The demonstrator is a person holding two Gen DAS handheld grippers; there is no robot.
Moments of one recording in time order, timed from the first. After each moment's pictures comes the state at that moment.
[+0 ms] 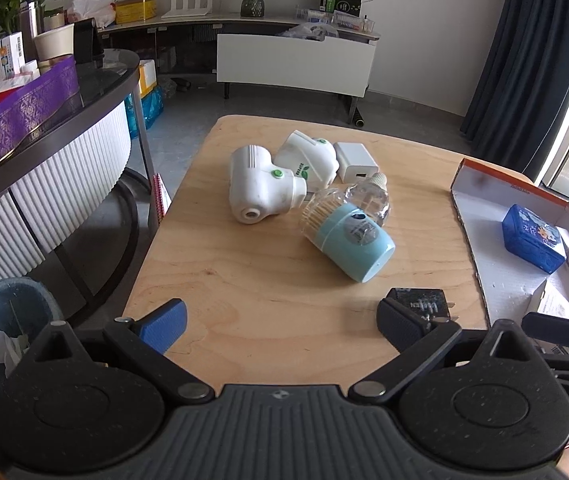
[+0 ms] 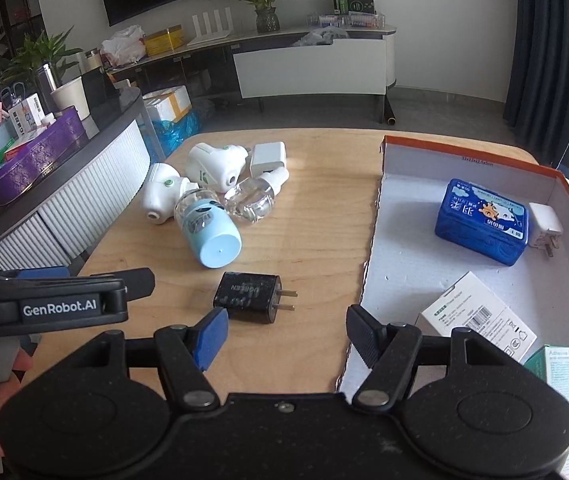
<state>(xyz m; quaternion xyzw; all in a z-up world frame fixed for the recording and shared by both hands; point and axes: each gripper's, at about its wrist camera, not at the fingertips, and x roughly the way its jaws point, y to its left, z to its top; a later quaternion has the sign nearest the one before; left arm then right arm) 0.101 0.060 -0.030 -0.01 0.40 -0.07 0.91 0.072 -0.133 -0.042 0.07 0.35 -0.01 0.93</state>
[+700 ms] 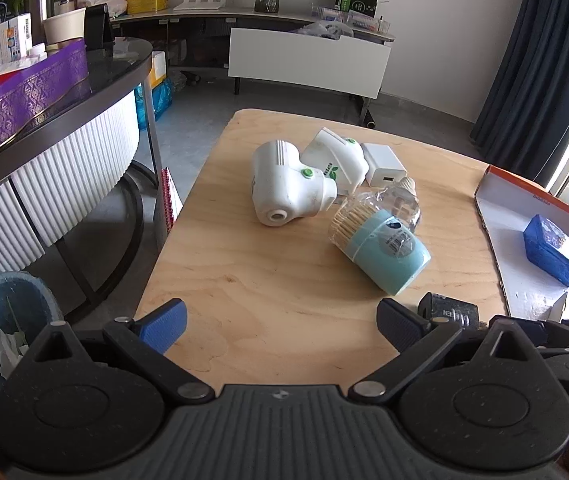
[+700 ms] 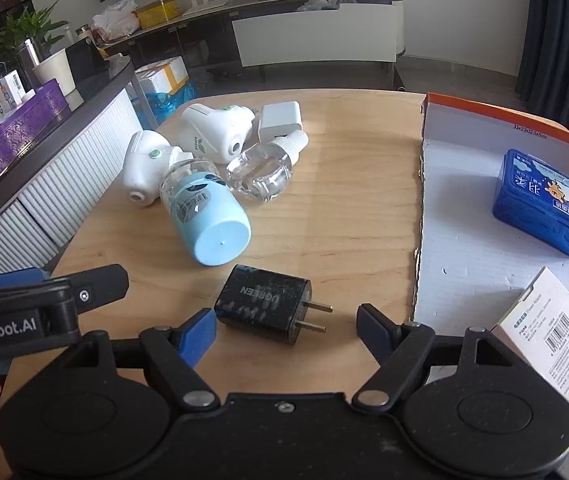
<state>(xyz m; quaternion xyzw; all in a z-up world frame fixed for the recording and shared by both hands) 0.116 0.076 -0.039 -0.03 0.40 -0.07 0.91 0.129 -0.115 -0.076 0.08 0.39 -0.01 0.92</state>
